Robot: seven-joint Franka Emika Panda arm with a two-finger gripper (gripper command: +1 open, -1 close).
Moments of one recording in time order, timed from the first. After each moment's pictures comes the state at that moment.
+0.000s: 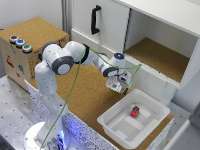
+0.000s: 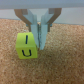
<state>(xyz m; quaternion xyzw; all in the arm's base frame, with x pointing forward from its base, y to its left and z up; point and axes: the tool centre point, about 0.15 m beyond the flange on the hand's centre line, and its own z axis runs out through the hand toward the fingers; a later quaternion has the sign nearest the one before) 0.495 -0.146 0.225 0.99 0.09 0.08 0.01</state>
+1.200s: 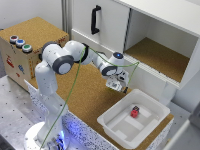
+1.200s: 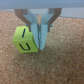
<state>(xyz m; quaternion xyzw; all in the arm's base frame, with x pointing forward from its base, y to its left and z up) 0.489 -0.110 0.214 0.99 0.14 0.06 -0.02</state>
